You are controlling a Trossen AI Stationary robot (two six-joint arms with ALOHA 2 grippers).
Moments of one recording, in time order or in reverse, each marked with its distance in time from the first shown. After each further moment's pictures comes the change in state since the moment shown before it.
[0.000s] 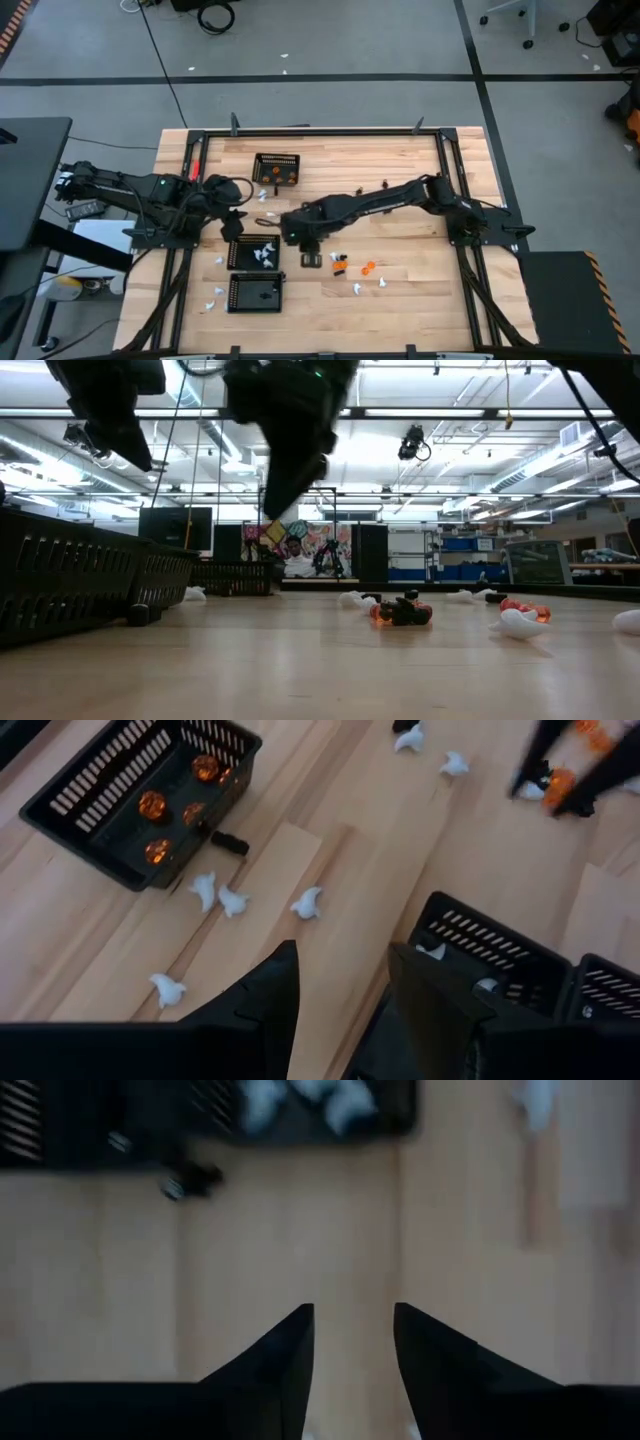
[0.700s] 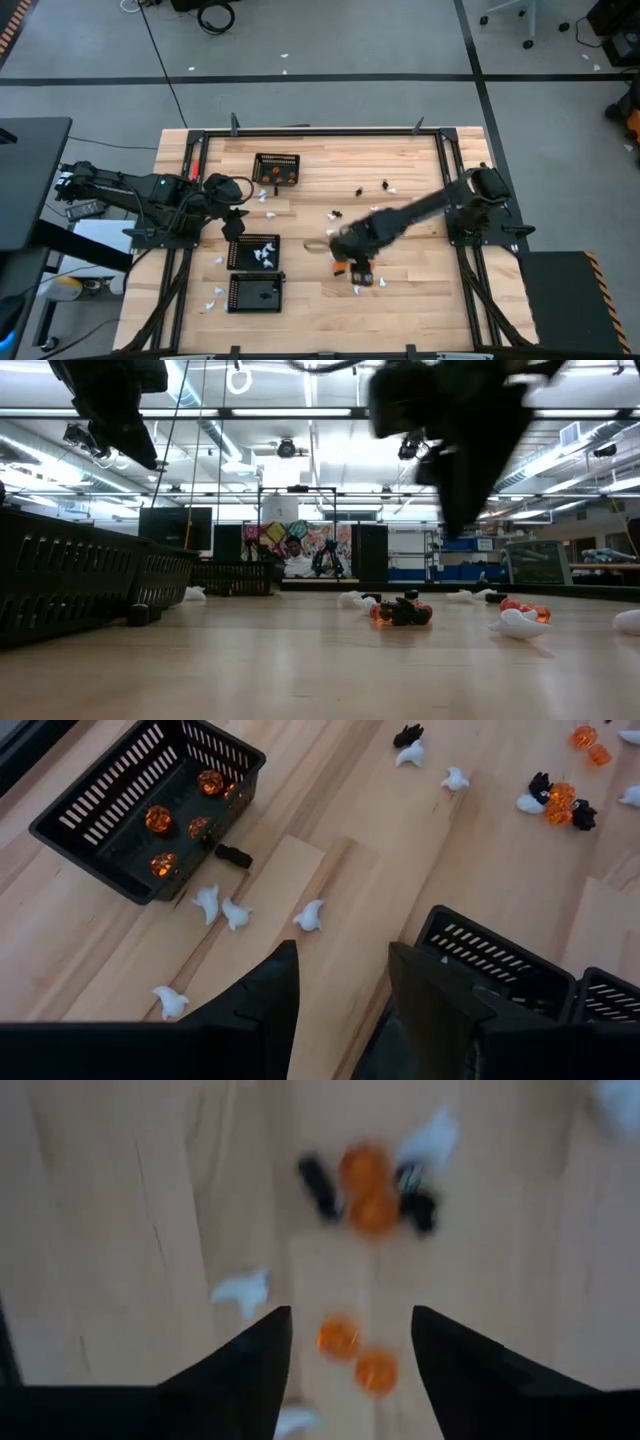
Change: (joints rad) left arm 0.000 0.000 0.000 0.021 -0.022 0.008; right arm 0.177 -0.373 -0.620 0.079 -0.099 0.273
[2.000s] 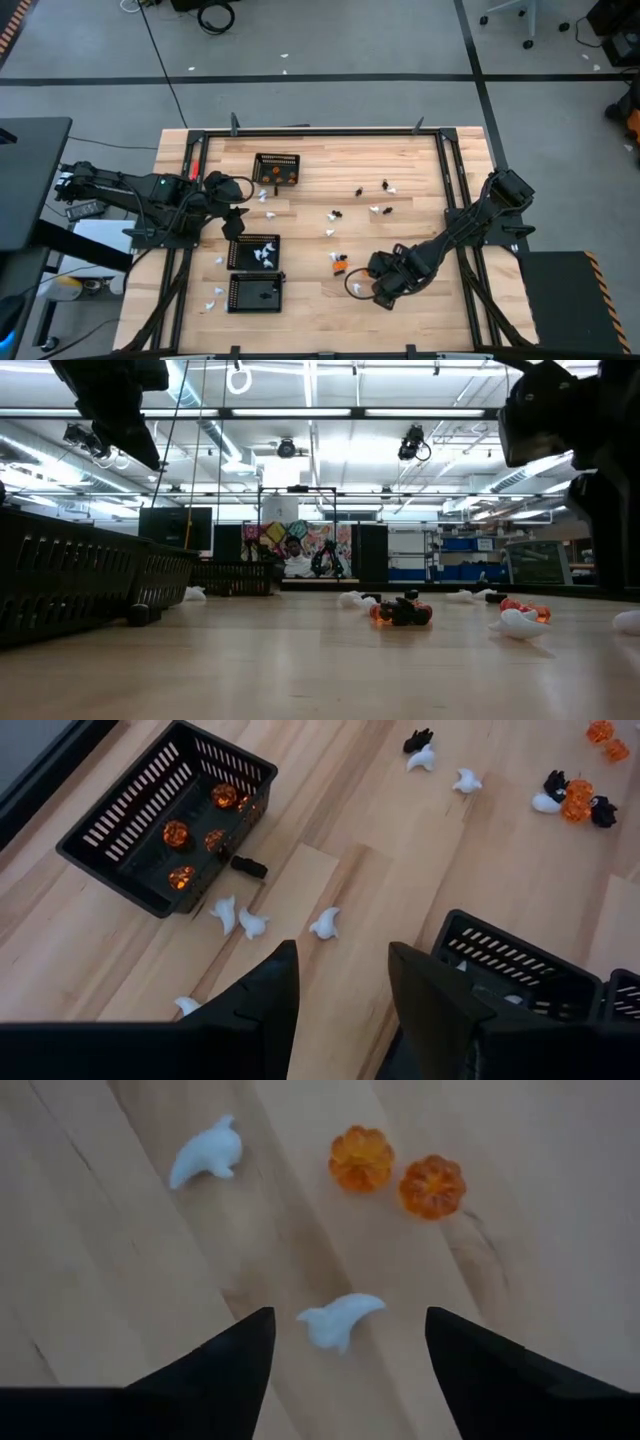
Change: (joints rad) left arm 0.006 0.000 0.000 0.000 -0.033 0.048; right arm 0.302 -0.122 -0.344 0.204 0.220 0.681
